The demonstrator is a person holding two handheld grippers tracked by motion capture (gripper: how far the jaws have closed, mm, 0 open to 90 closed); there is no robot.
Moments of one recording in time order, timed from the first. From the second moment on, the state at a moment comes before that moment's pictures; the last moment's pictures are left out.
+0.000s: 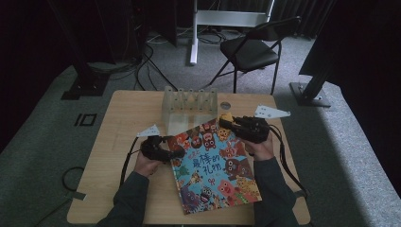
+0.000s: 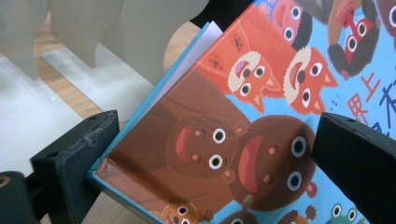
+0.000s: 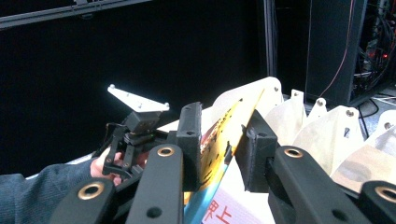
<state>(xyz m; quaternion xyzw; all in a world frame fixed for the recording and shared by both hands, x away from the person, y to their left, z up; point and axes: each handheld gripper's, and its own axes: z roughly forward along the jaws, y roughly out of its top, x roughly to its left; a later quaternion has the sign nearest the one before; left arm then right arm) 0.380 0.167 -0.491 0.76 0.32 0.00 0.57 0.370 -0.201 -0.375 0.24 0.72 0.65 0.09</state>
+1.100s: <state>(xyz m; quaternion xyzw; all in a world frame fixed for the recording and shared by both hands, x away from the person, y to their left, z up) 0.377 0.187 -0.464 0.73 0.35 0.01 0.59 0.368 -0.213 -0.367 0.23 0.77 0.58 0.15</state>
